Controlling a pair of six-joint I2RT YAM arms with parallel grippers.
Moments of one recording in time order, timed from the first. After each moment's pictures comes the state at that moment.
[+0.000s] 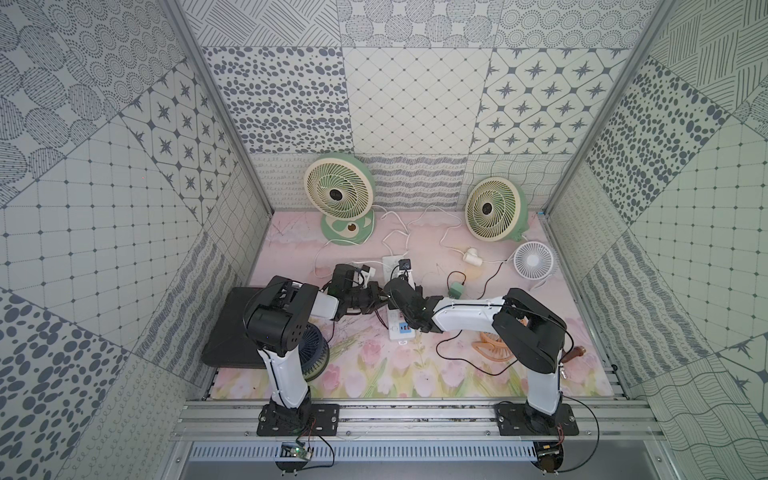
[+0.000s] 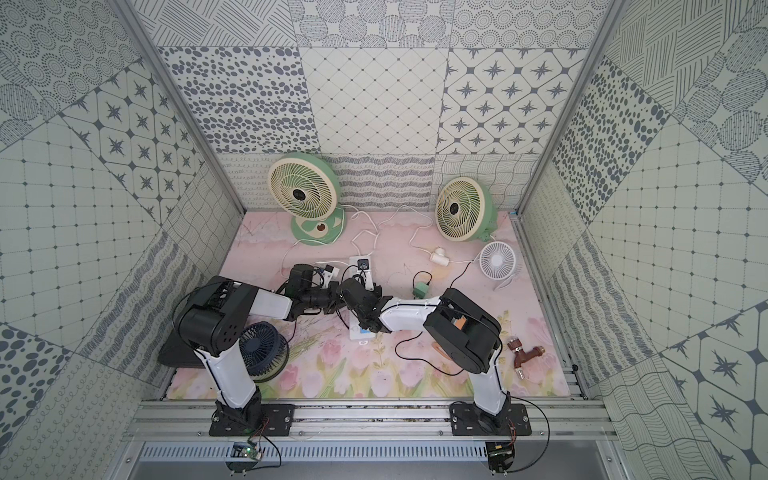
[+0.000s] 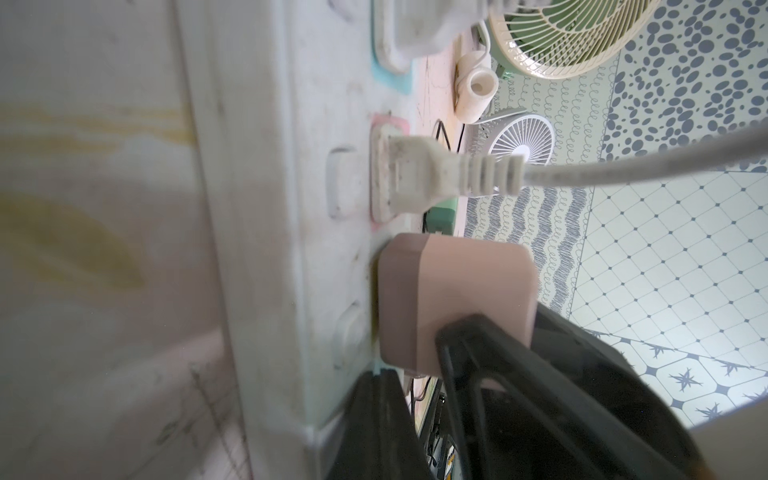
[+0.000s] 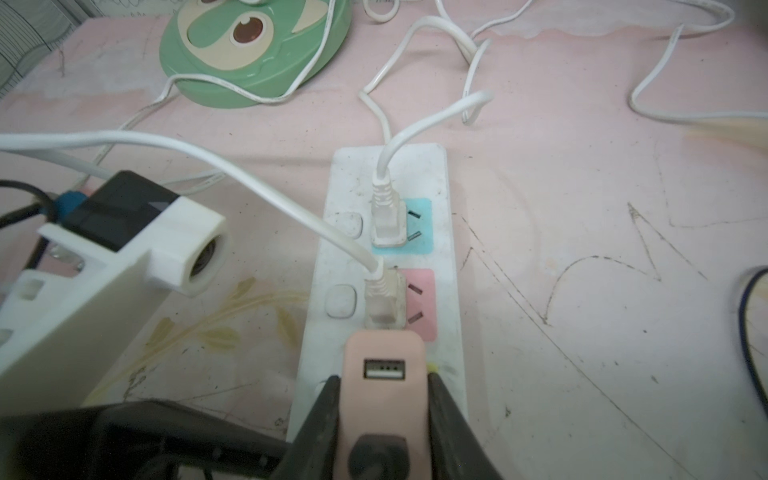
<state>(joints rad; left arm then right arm) -0.25 1.88 0.71 0.49 0.88 -0.89 0.99 1.95 1.16 0.06 0.62 0.58</state>
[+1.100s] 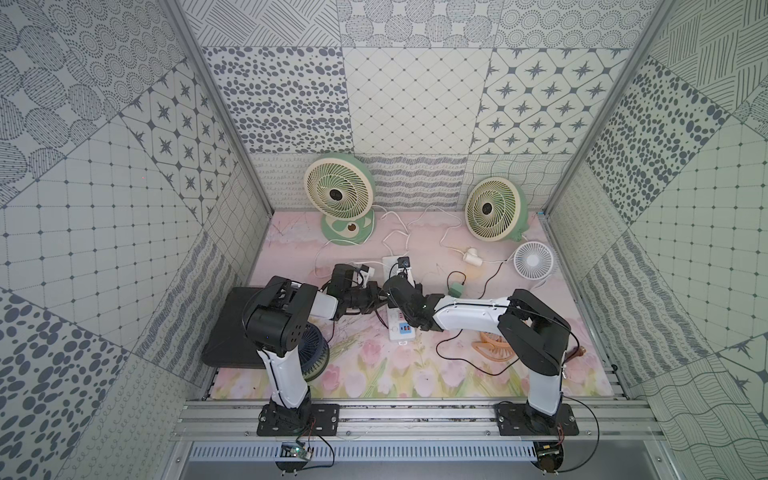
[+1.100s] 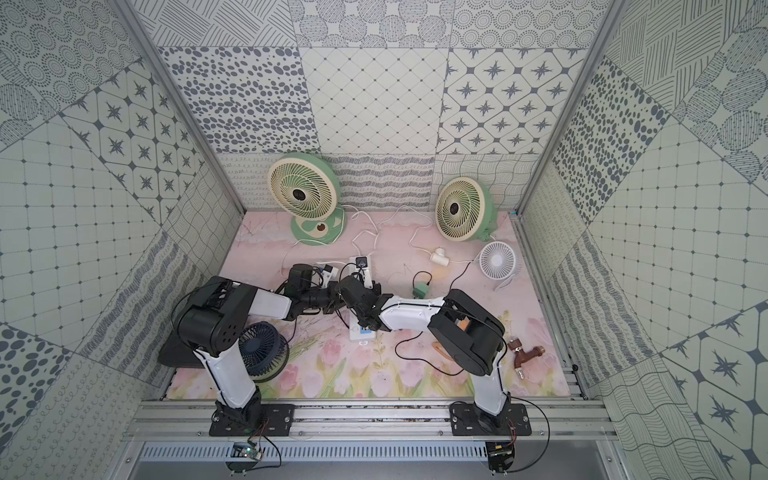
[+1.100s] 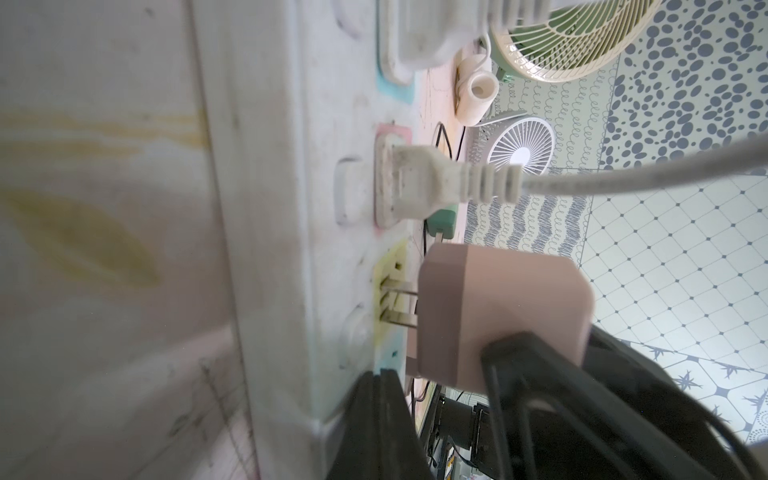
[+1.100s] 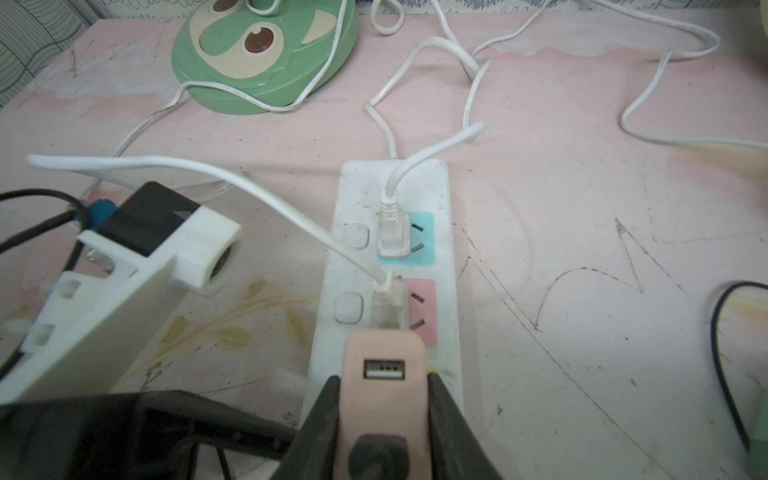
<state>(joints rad) -0.25 1.88 0.71 0.47 0.88 -0.88 0.99 1.92 1.17 0.04 0.60 0.57</state>
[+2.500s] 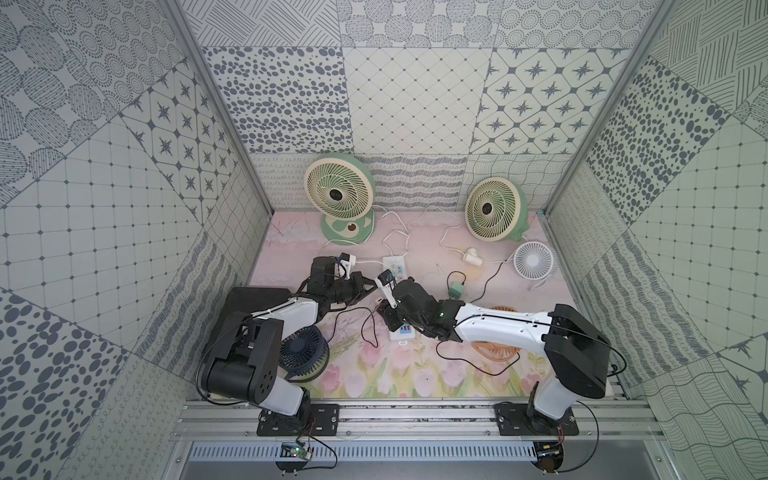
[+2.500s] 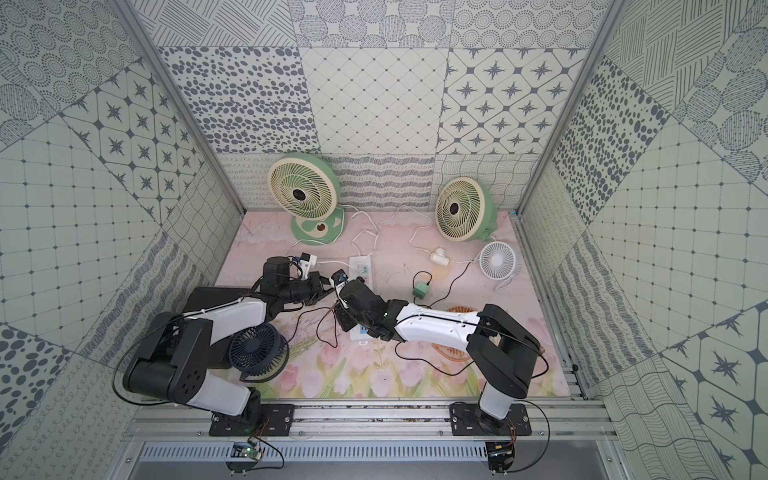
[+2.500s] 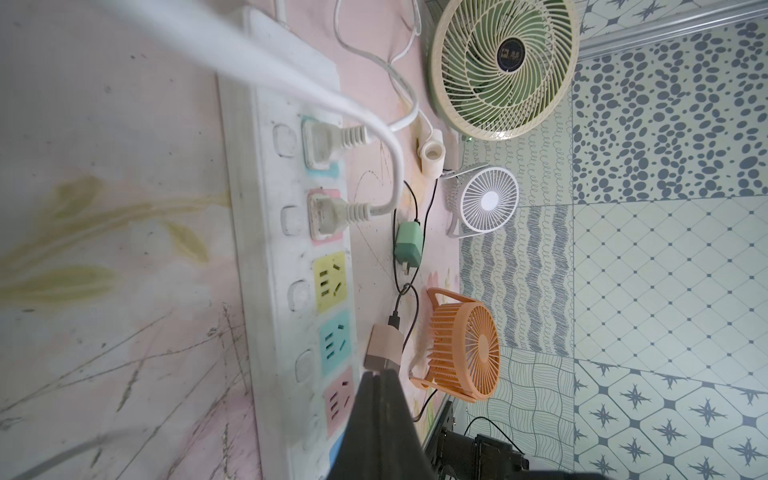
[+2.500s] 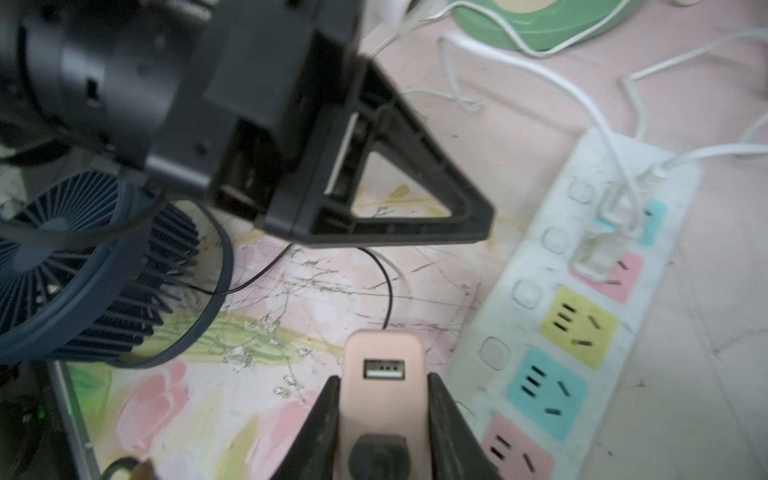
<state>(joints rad) -0.15 1.51 0.67 0.25 0.78 -0.82 1.06 1.72 1.09 -0.06 0.08 0.27</state>
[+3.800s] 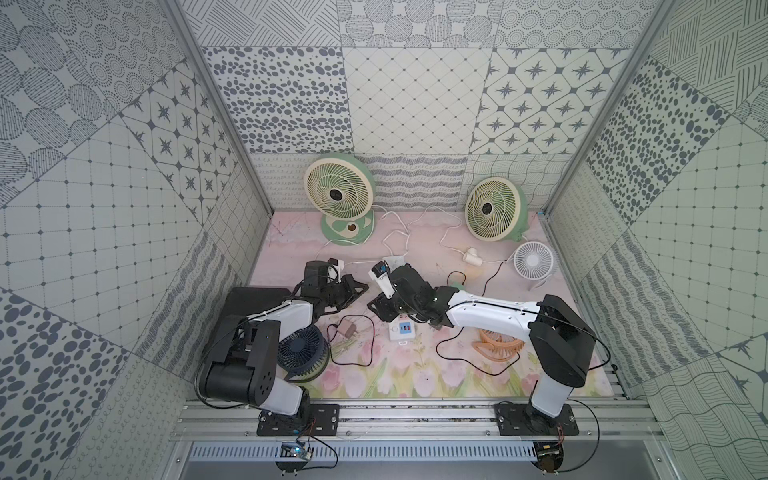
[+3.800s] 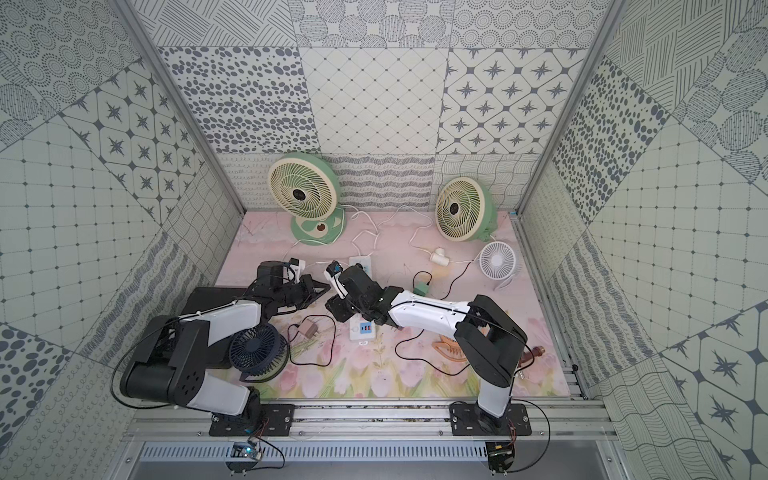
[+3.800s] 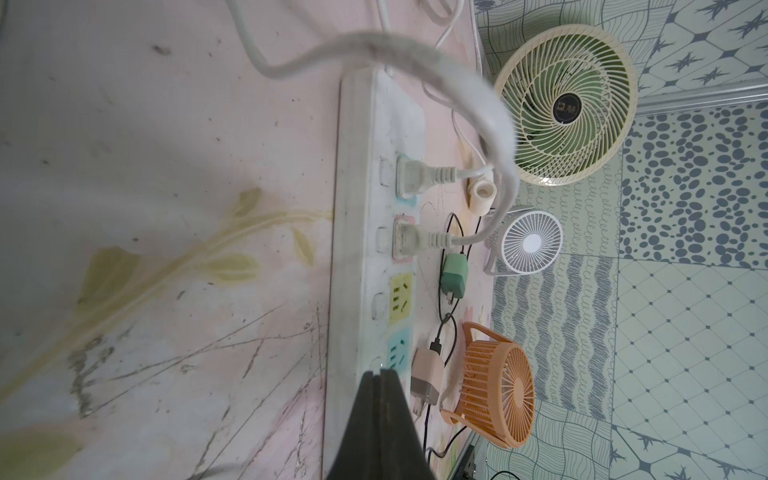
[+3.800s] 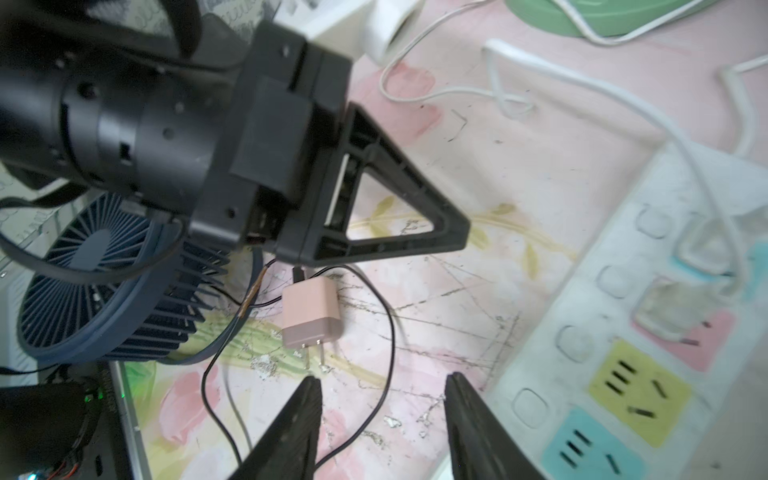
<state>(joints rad) -0.09 1.53 0.64 0.20 0.70 -0.82 0.96 1.77 1.19 -0.10 -0.05 0.28</state>
